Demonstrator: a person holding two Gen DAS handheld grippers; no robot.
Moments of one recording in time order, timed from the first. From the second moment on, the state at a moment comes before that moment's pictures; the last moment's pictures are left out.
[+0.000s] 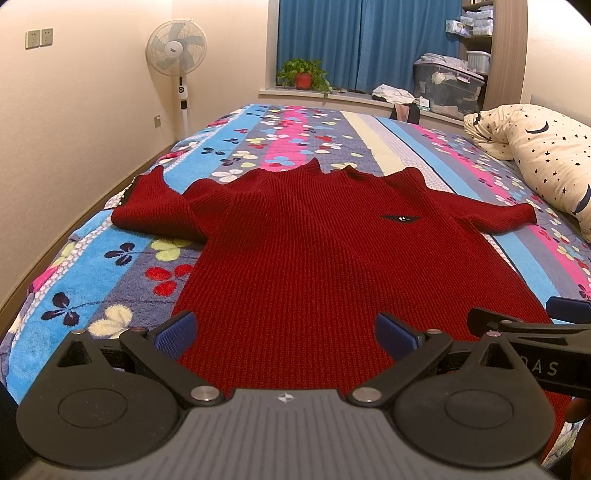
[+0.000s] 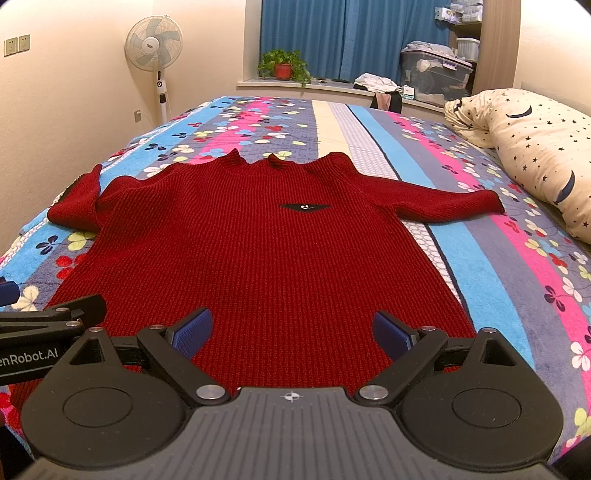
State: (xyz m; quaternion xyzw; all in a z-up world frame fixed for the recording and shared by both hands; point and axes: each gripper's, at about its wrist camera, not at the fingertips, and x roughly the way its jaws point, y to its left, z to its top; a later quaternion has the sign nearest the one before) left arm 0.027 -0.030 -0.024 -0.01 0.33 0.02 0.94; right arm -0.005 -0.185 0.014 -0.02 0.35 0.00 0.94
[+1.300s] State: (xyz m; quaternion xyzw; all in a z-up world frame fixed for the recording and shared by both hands) left arm 0.337 0.166 -0.033 0.04 0.32 0.18 0.93; right arm 0.203 -0.180 0.065 0.03 0.23 0.11 0.97
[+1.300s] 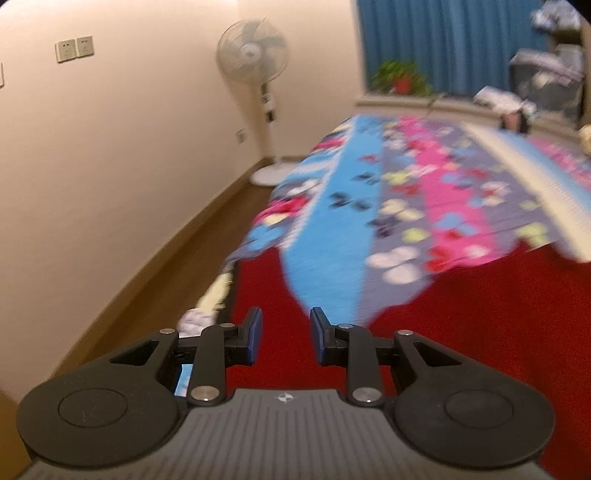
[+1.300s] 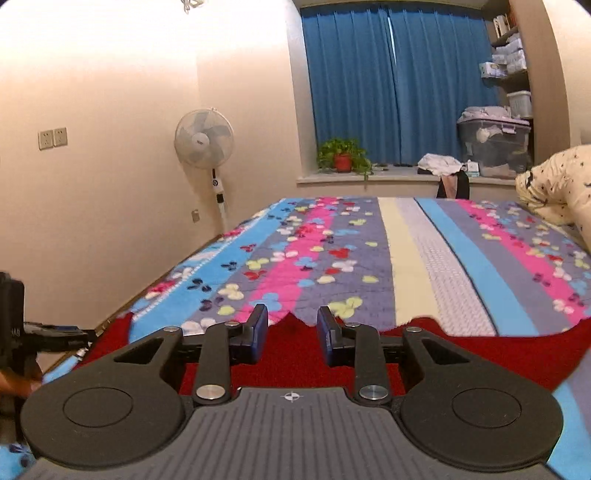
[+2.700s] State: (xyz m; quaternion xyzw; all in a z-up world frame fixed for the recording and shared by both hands) left arm 0.315 0.236 0.034 -0.08 0.18 0.29 0.94; right arm 0.257 -0.218 0.027 0.09 0.32 0.04 0.94
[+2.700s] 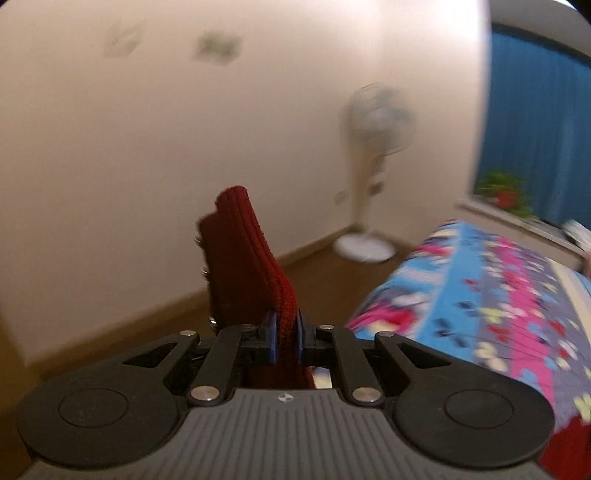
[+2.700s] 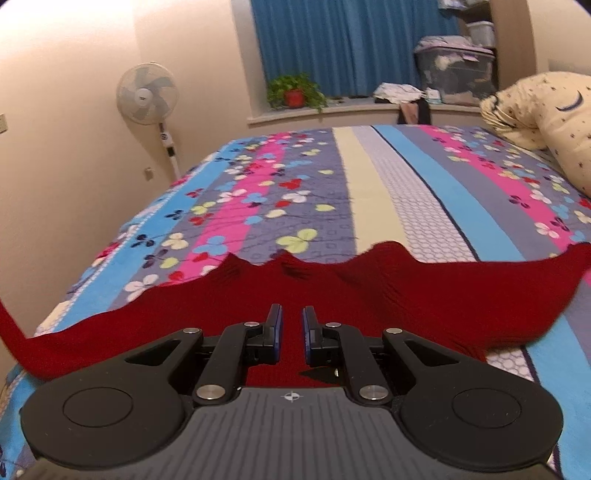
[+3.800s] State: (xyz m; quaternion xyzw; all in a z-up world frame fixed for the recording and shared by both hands) left arm 0.332 0.166 0.023 -0.11 0.34 0.10 0.93; right arm 0.310 -0.238 -0.070 0.15 0.42 0.03 0.89
